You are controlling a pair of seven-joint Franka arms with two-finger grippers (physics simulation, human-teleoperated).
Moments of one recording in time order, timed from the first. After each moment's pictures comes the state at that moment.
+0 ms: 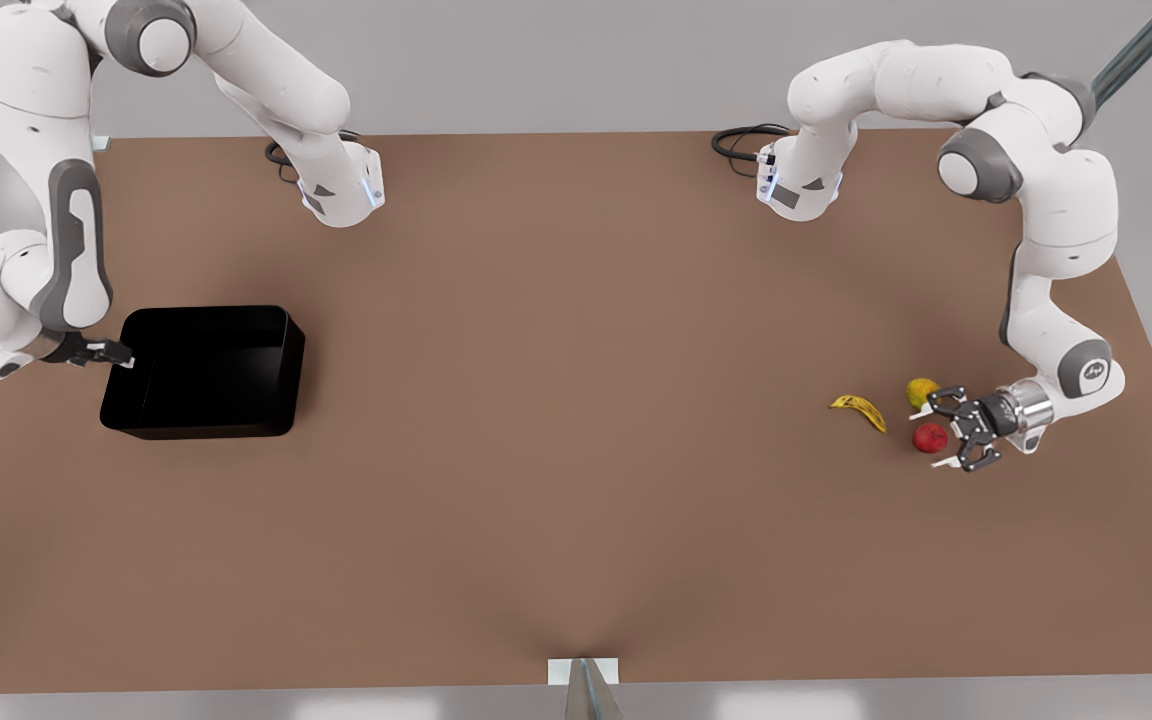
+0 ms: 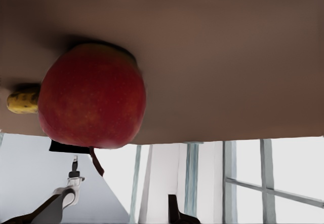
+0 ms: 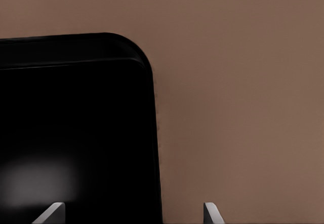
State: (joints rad) left arm 0.39 0.88 0.21 -1.61 -1.34 1.49 -0.68; right arm -0.46 0.30 -0.17 -2.09 0.00 2.32 -0.58
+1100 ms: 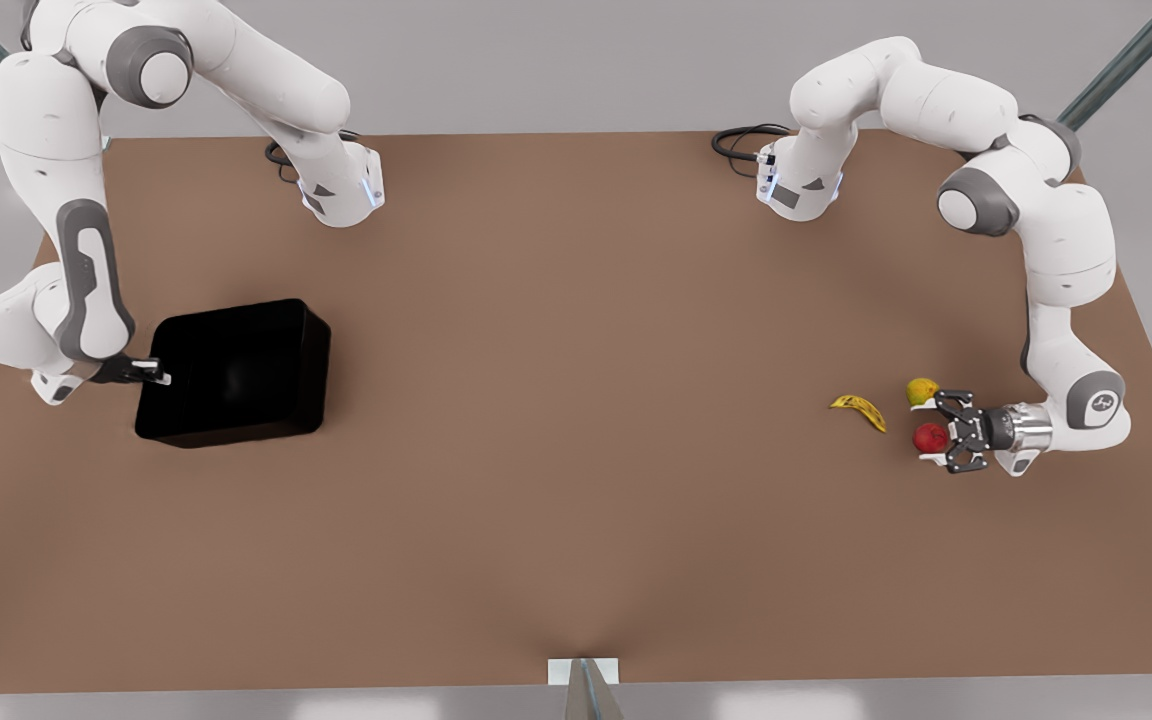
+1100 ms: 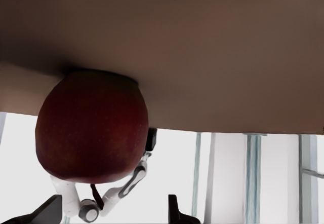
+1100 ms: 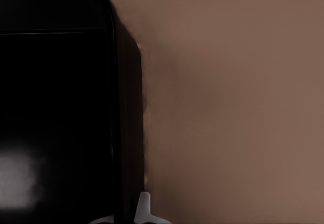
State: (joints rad) left arm 0.48 1.09 0.12 -1.27 -1.12 1.24 -0.71; right arm -0.44 0.42 -0.14 -2.06 0.27 2.23 -0.83
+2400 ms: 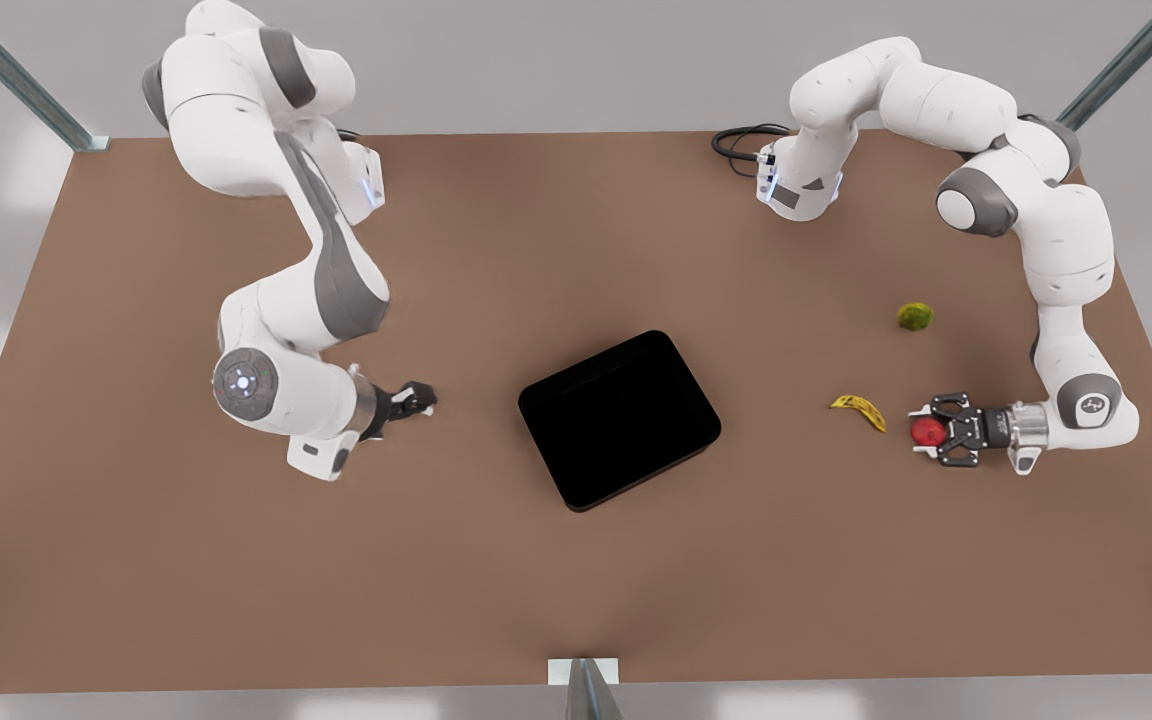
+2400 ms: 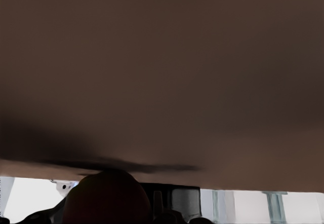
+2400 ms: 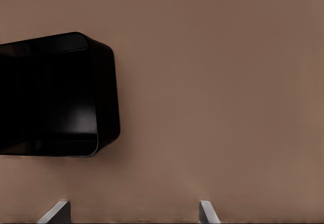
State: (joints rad) left arm 0.48 1.08 0.13 -1.29 -0.93 1.41 -0.62; right arm 0.25 0.53 0.10 -1.20 0.21 1.62 -0.08
